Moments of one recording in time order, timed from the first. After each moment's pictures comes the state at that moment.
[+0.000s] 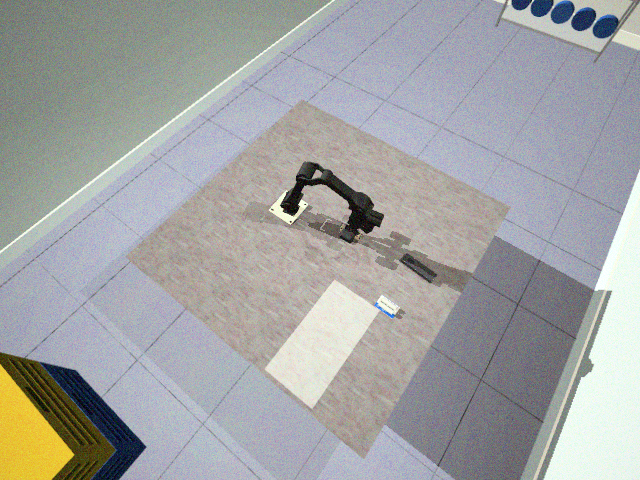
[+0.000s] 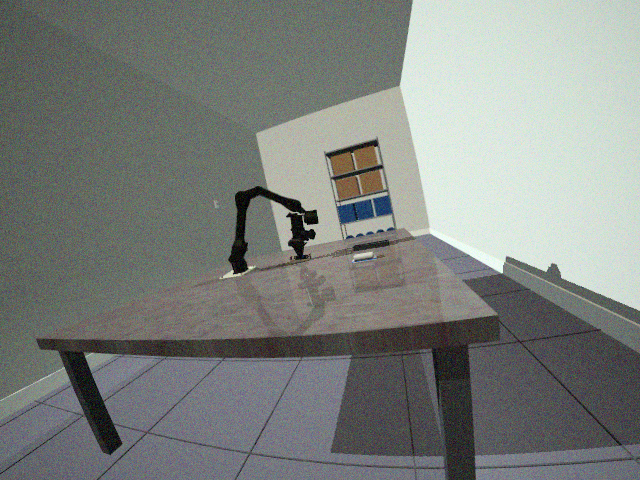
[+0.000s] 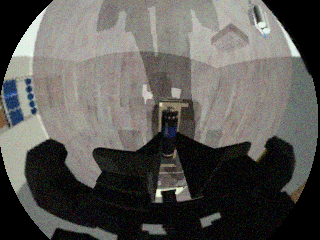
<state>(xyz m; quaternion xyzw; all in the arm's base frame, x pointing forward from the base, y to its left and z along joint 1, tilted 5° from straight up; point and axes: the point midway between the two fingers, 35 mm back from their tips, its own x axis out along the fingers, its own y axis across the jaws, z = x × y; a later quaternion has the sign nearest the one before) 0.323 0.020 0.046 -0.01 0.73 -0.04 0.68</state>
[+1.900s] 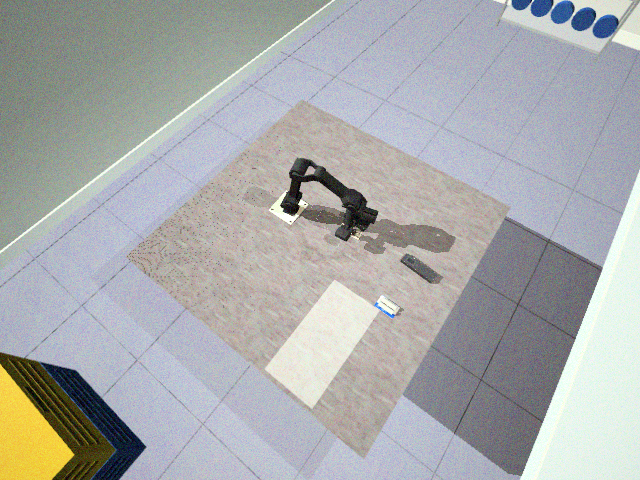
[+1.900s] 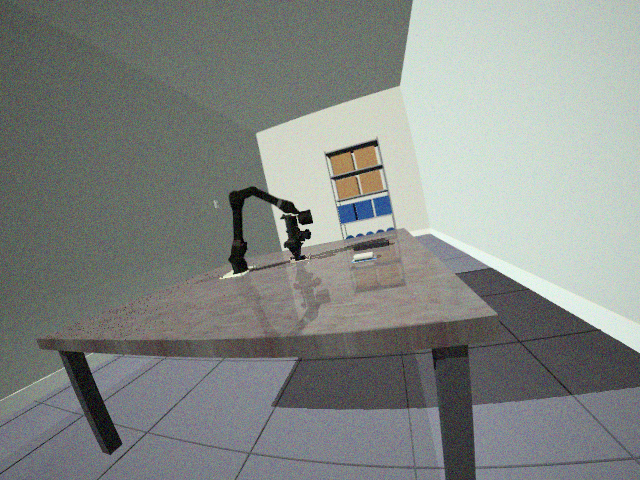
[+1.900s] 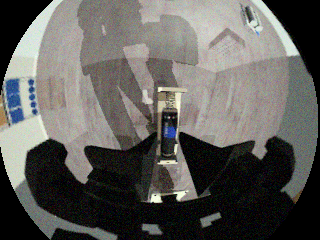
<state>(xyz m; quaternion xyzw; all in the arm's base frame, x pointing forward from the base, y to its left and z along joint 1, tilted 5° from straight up) 0.306 0.019 0.044 -0.01 0.71 -0.04 0.70</state>
